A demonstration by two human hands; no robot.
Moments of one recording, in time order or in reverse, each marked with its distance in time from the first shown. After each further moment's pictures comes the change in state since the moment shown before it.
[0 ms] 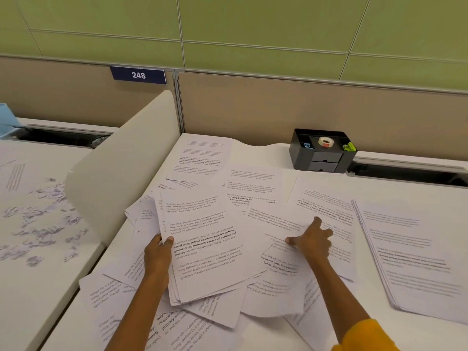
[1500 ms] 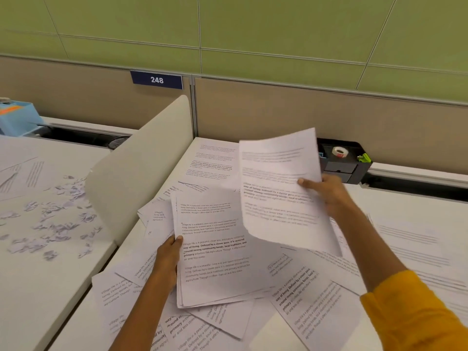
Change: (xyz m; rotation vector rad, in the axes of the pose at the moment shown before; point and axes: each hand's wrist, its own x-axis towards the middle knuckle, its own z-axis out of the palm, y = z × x) left_hand -0.001 0.009 -0.006 -0.115 -0.130 -0.162; right_hand 0.023 -0.093 -0.074 0.705 -0.327 -0.344
